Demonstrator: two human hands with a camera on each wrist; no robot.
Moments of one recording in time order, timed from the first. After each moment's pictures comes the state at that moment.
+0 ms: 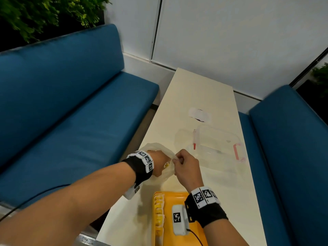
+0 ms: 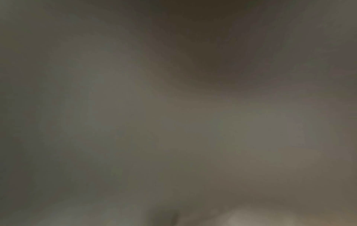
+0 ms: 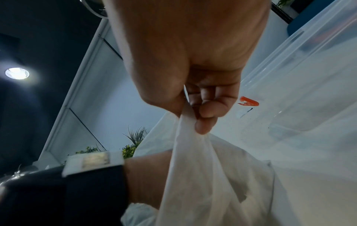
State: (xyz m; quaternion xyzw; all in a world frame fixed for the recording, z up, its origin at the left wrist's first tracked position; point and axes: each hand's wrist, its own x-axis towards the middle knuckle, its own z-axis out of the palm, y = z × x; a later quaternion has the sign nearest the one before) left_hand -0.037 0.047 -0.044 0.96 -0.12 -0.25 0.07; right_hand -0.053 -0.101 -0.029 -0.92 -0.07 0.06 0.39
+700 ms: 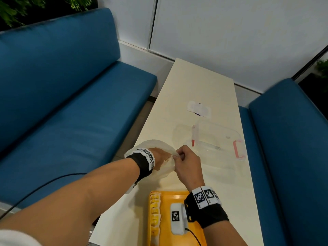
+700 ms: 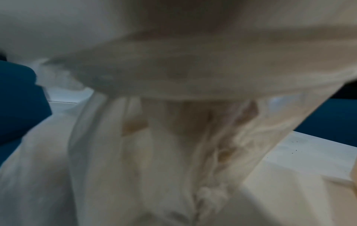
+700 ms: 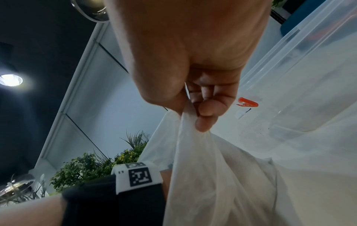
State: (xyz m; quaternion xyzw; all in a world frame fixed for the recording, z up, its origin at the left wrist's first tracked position) left_hand 0.001 0.033 -0.071 0.94 -0.14 -0.30 0.04; right_hand -0.042 -0.105 -0.026 -0.91 -0.05 0.05 0.40
